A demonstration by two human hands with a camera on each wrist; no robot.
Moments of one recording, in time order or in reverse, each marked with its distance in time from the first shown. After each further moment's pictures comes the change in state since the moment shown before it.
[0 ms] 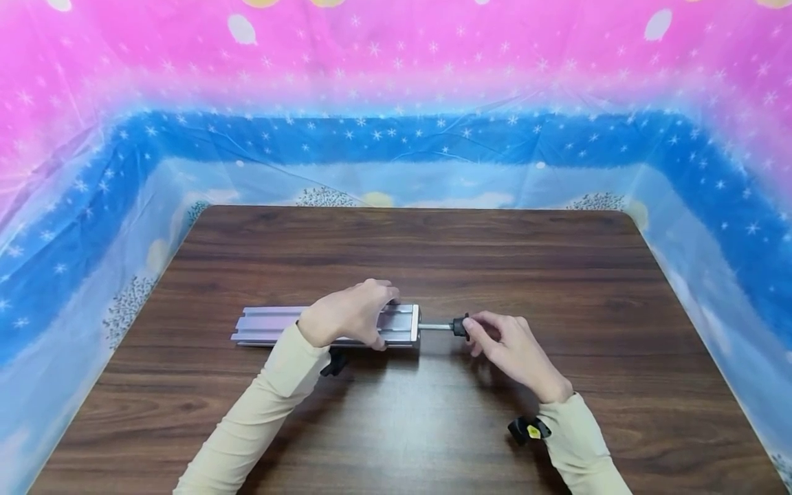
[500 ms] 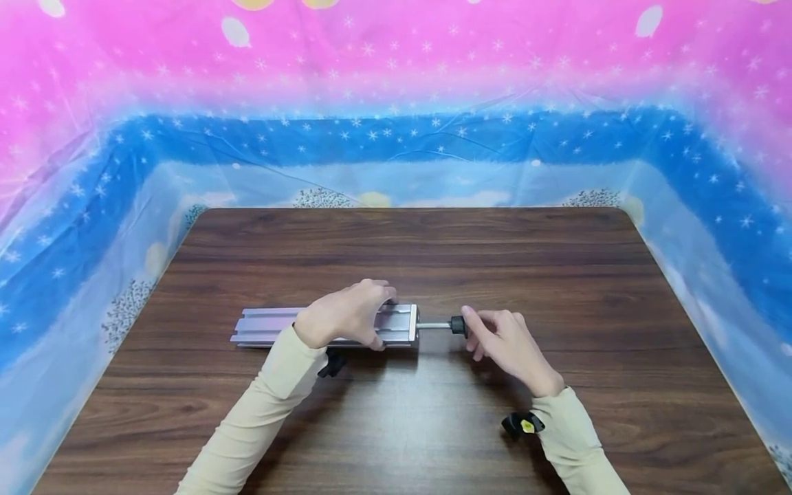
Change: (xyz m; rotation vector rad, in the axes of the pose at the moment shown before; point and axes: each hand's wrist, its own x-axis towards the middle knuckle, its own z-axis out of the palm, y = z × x) left_hand -0.001 0.001 -0.001 -0.016 0.006 0.006; right_hand 0.003 -0.003 0.003 0.056 0.014 0.111
